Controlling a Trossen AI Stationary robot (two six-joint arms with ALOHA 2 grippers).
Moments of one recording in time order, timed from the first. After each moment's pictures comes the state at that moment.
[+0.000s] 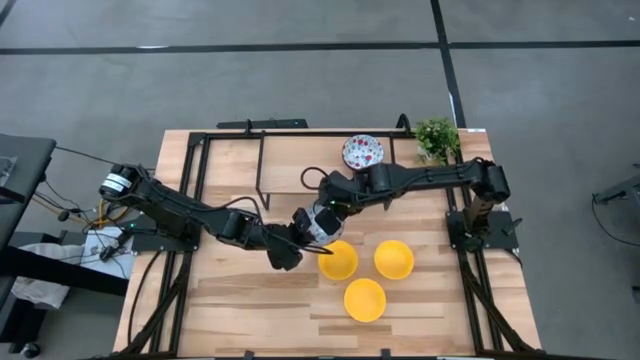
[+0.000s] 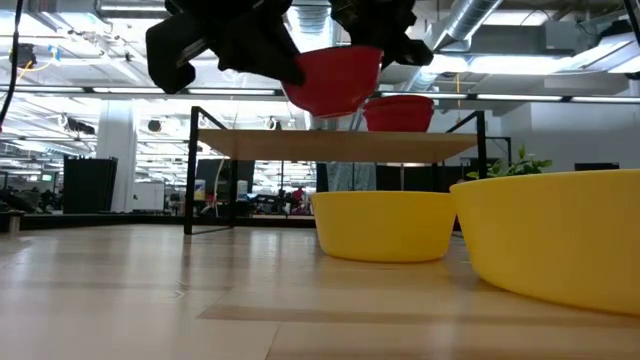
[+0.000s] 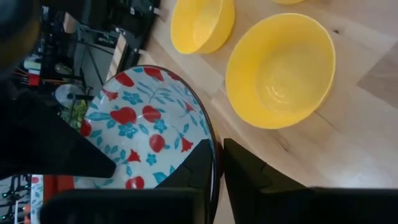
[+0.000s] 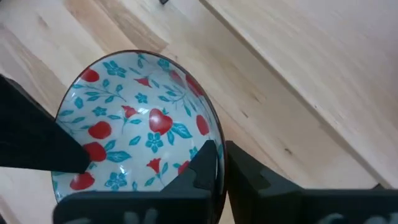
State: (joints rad) left arm -0.34 1.51 0.99 -0.14 -0.41 0.94; right arm 0.07 1.82 1.73 -1.07 0.13 0.73
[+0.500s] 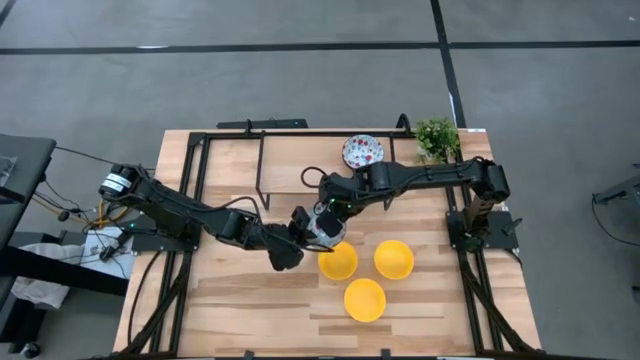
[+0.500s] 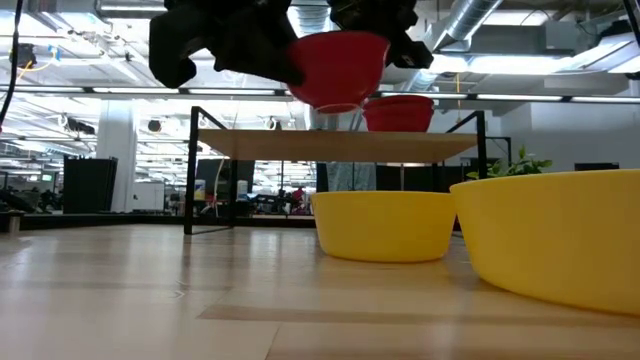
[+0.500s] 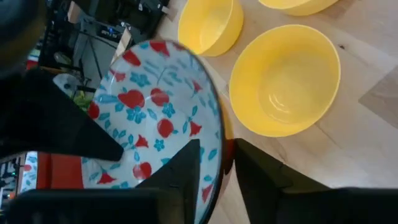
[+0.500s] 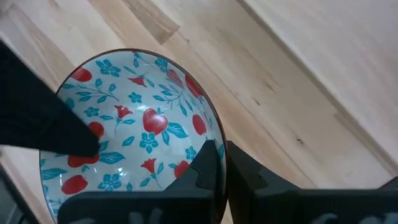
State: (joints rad) left arm -0.34 1.51 0.99 -0.13 -0.41 0.85; right arm 0.06 1.82 1.73 -1.07 0.05 0.71
